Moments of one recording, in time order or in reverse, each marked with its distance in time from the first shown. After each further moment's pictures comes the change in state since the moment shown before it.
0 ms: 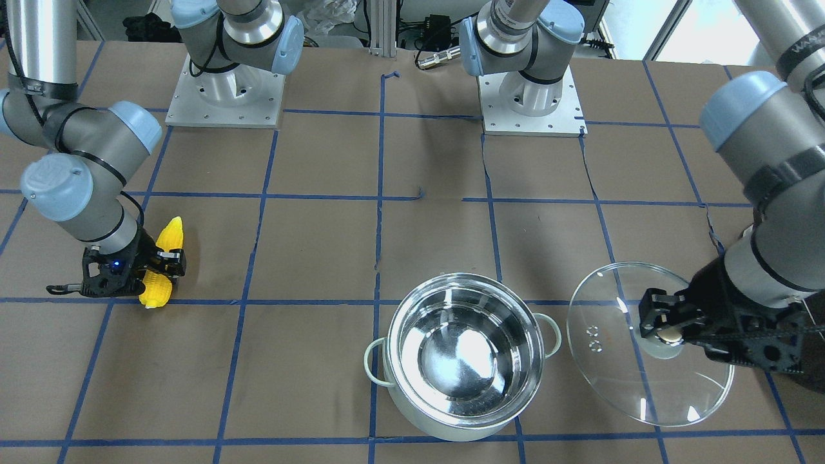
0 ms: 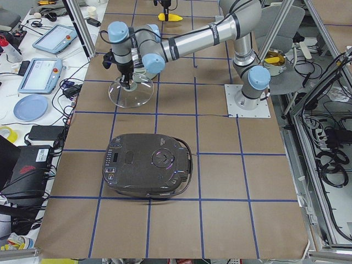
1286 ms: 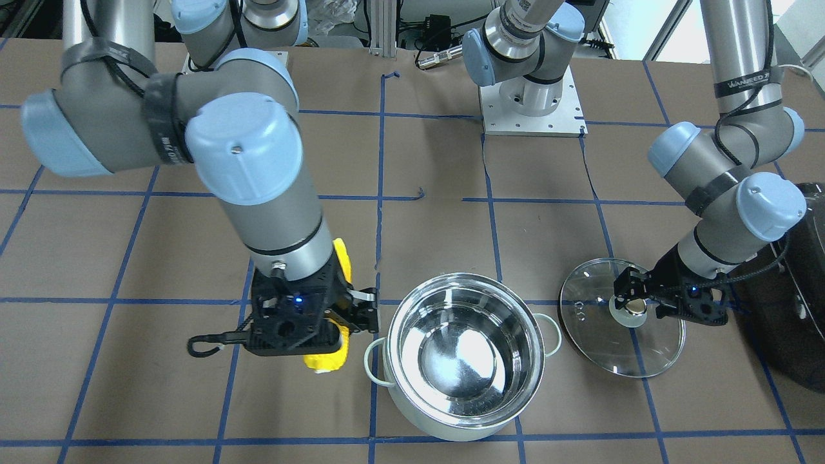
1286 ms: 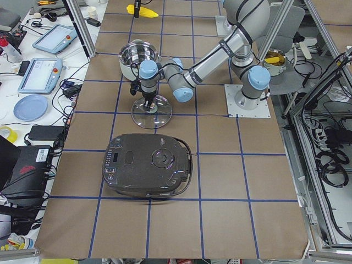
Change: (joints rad) left arm 0.067 0.060 -0.409 0.356 -0.044 0.080; right arm 0.562 0.220 -0.852 0.423 0.039 0.644
